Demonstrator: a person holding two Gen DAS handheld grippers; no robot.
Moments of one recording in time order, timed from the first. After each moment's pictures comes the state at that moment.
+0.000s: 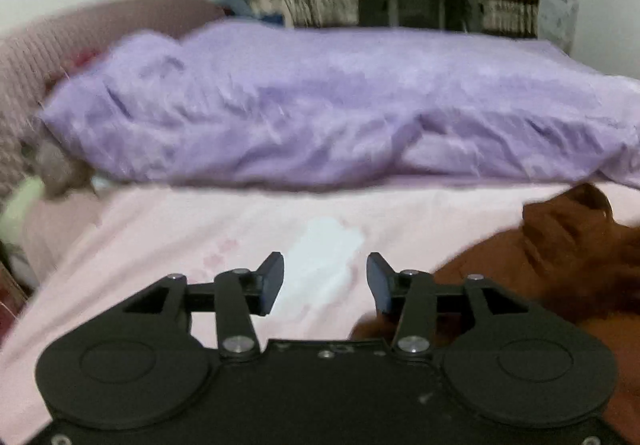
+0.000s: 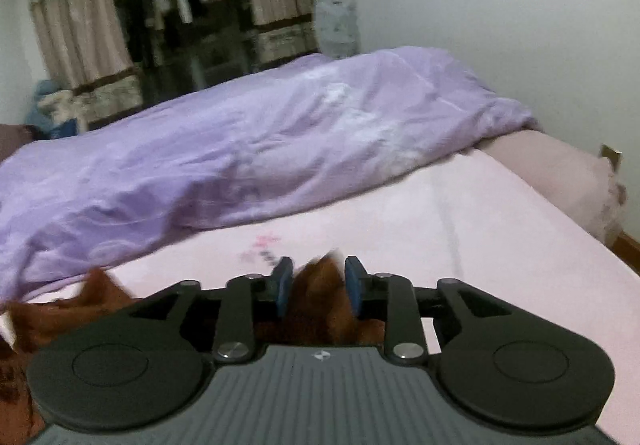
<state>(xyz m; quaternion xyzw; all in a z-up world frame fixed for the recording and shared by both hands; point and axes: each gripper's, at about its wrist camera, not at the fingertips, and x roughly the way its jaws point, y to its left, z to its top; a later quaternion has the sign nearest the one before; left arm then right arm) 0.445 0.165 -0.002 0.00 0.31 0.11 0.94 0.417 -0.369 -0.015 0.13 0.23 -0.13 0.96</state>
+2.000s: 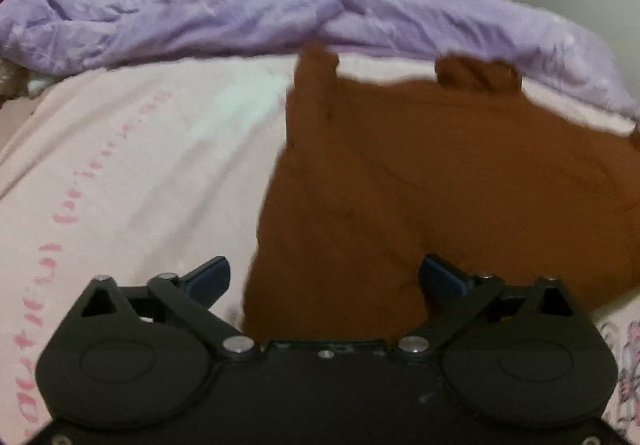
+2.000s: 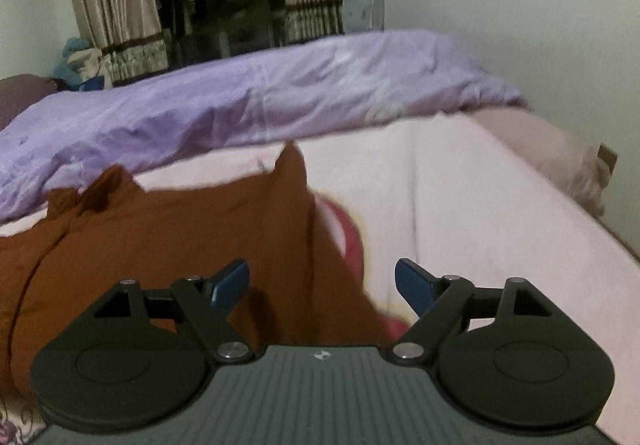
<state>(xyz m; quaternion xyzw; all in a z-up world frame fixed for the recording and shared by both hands) 0.354 0.154 -0.069 -0.04 0.40 -0.01 0.92 0.323 -0.370 -0.059 0.08 0.26 -0.08 0.96</state>
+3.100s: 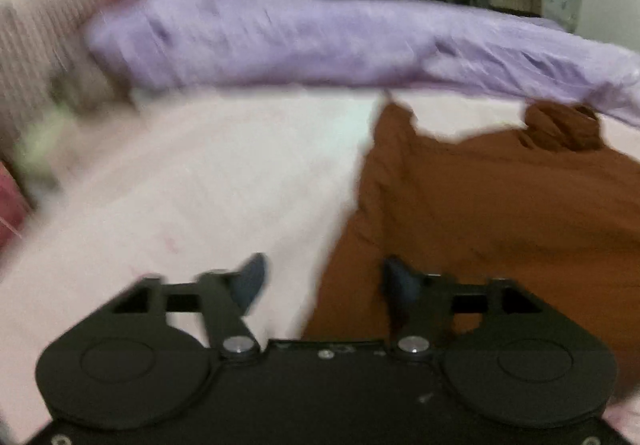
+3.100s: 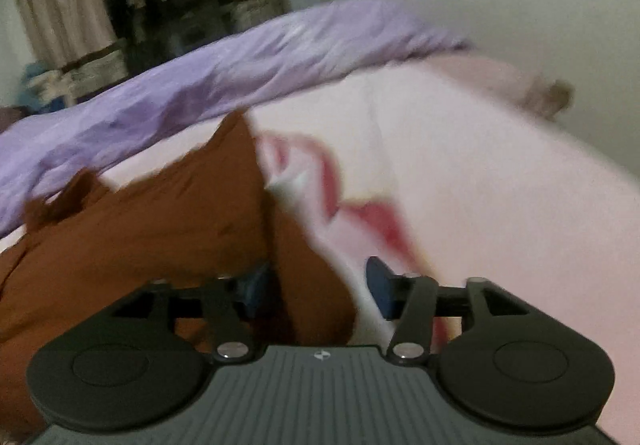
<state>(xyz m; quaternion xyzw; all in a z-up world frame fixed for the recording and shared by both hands) 0.305 0.165 -0.054 0.02 0.31 0.15 0.94 0.263 -0.346 -0.076 0.14 0.25 -0.16 0.94</state>
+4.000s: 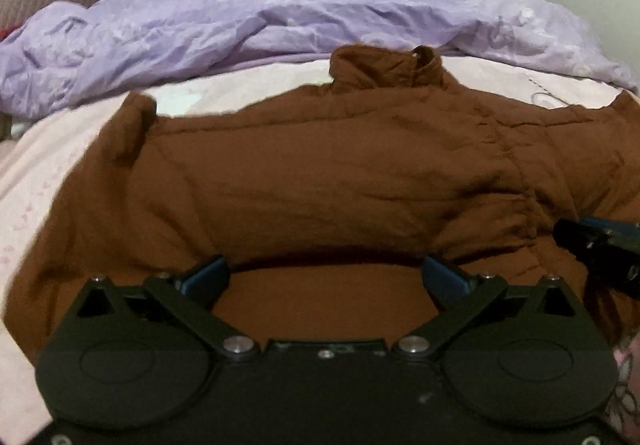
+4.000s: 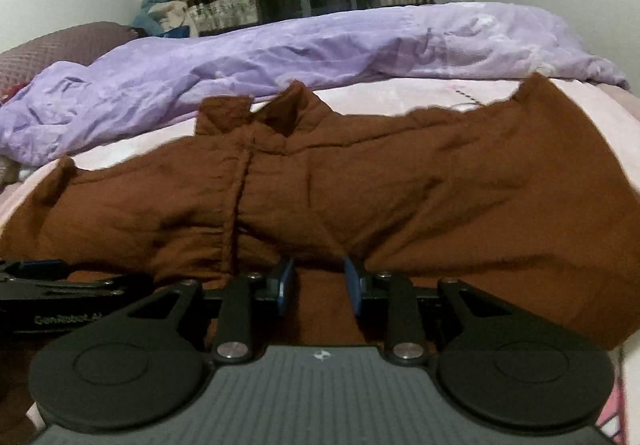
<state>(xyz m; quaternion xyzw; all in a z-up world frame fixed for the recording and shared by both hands) 0.365 0.022 -0.084 0.03 0.36 -0.02 0.93 0.287 -0.164 -0.075 0.06 0.30 0.04 0.95</state>
